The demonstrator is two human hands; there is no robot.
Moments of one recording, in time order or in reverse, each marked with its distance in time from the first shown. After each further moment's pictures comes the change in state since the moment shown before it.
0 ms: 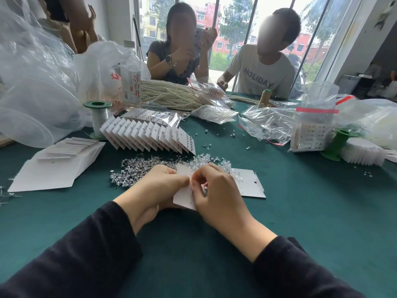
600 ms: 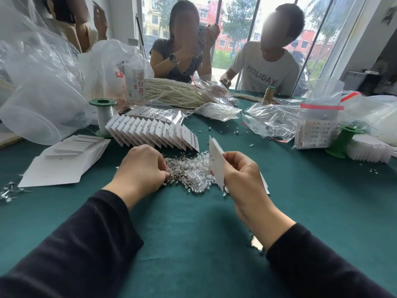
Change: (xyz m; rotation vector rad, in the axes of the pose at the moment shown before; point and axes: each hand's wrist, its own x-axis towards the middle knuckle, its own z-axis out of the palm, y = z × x) left_hand 0.016 0.001 -0.042 1.040 0.388 0.440; right_hand 0.009 0.003 -0.018 0.706 0.192 0.526
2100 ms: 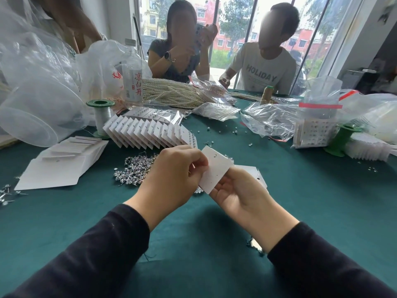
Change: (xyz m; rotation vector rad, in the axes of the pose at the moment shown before) left_hand -0.023 0.051 0.004 -0.322 0.193 0.344; right_hand -0.006 -0.009 0.000 0.716 -0.312 0.433
